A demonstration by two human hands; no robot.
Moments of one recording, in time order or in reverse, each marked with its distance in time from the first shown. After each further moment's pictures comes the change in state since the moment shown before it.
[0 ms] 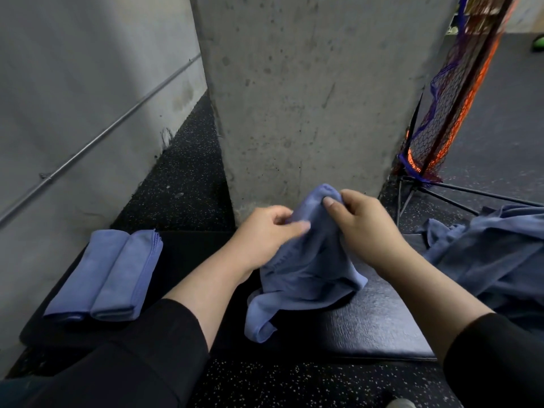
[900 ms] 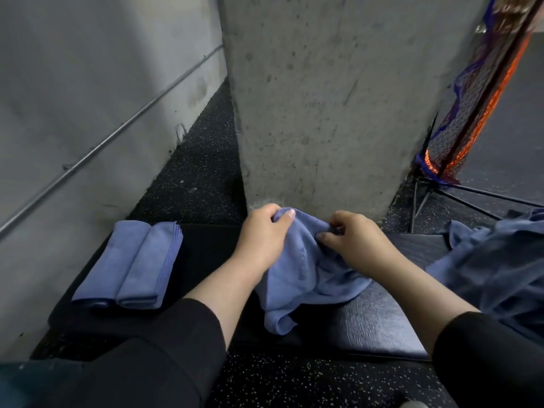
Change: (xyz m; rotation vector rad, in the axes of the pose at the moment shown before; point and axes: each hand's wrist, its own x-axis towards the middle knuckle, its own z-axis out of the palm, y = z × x) left_hand -0.004 -0.027 -0.017 0.175 0.325 -0.045; right_hand 0.000 0.011 0.044 -0.375 -0.207 0.123
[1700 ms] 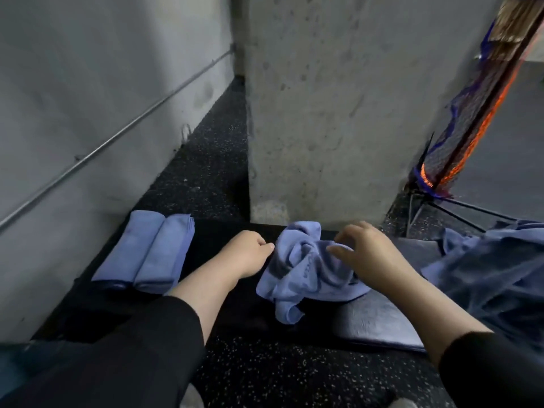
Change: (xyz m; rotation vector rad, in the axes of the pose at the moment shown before) left_hand -0.028 -0.031 -0.051 0.256 -0.324 -0.308; right_hand -0.032 0.006 -0.001 -0.151 -0.030 -0.073
